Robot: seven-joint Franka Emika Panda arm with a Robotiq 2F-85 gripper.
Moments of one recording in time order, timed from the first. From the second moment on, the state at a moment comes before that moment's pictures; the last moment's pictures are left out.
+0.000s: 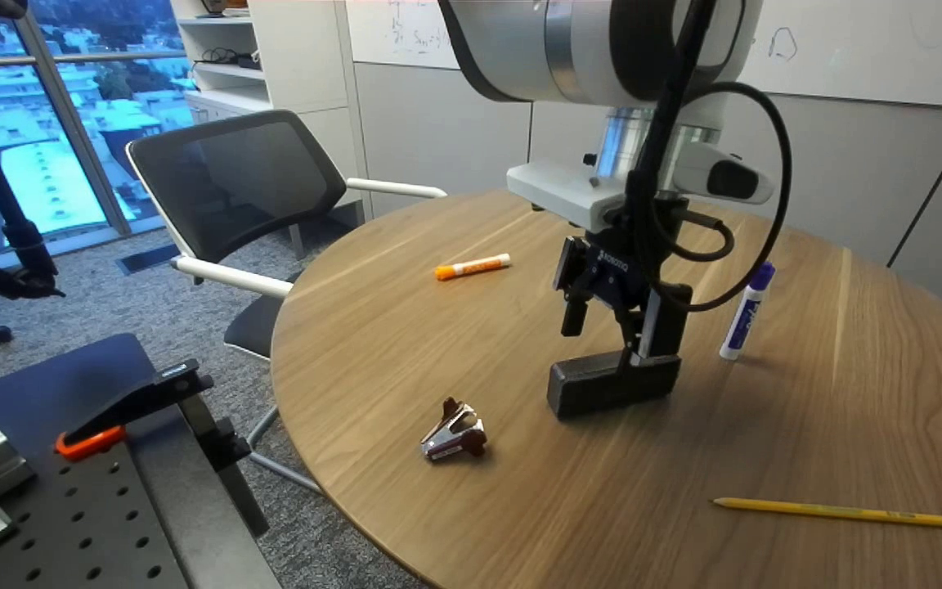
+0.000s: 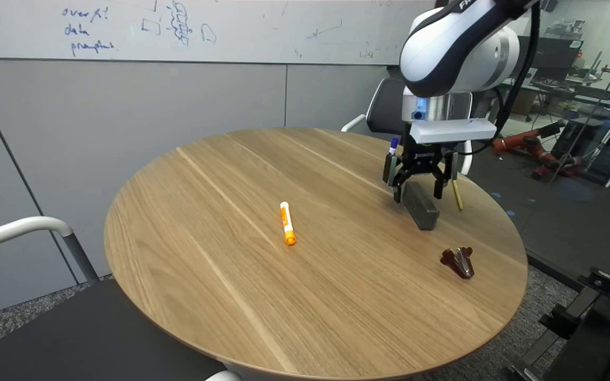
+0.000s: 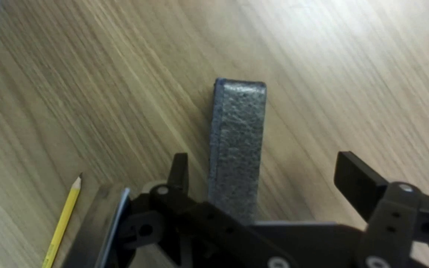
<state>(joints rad) -0.02 0.91 -0.09 -1.47 0.01 2.18 0.34</state>
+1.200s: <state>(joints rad) 0.24 0.79 -0.07 -1.64 -0.09 2.17 0.40</state>
